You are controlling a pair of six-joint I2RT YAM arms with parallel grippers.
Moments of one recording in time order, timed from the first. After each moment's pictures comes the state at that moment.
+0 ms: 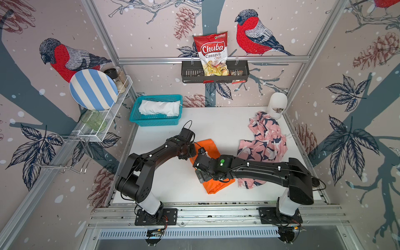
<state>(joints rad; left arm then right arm) -0.44 1.61 0.98 -0.54 0.10 -0.63 1.29 1.77 1.37 -0.82 0.34 0.60</state>
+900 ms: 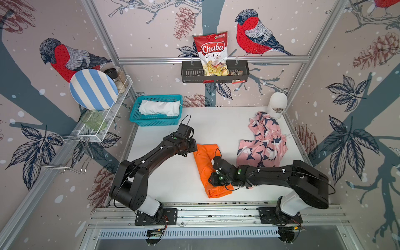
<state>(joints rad) -0.44 1.51 1.04 -0.56 0.11 -0.63 1.10 1.56 0.66 0.01 -0.18 0.93</state>
